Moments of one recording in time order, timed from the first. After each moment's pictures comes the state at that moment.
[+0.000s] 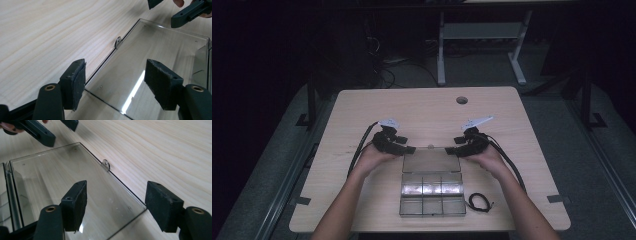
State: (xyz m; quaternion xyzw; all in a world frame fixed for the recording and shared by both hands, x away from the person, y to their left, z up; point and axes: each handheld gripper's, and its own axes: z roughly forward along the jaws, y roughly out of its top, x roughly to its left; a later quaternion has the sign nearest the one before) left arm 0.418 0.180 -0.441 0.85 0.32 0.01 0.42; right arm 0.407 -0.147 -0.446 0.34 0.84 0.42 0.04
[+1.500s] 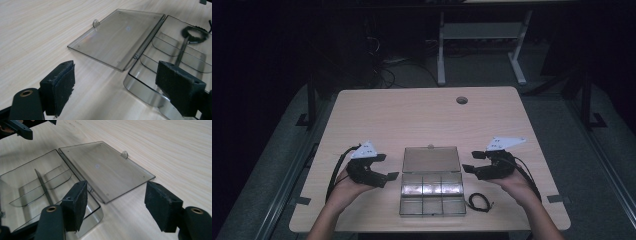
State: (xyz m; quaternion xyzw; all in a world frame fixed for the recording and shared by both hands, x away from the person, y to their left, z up) left arm 0.304 0.222 -0.413 0.85 0.30 0.09 0.43; right arm 0.311 -0.192 -0.414 0.33 0.82 0.46 0.08
